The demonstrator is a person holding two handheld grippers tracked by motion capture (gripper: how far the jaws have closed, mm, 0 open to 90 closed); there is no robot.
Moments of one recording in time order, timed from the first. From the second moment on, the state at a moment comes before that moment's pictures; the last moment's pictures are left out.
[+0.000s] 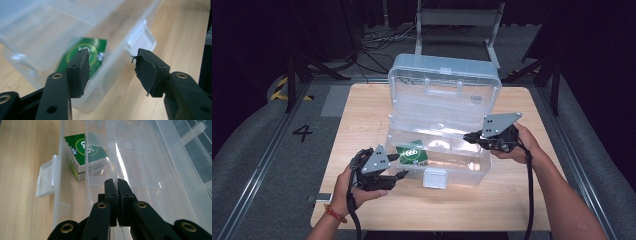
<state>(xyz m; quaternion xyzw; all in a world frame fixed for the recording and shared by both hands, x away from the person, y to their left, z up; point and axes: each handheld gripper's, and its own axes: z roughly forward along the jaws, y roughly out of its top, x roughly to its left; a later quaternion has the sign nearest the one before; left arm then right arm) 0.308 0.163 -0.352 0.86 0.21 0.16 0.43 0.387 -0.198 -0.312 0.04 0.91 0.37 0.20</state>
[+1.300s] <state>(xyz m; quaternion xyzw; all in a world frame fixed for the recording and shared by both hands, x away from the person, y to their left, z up) 0.426 0.167 -0.268 0.84 0.28 0.19 0.42 0.378 -0.199 -0.317 0.03 0.91 0.37 0.20</state>
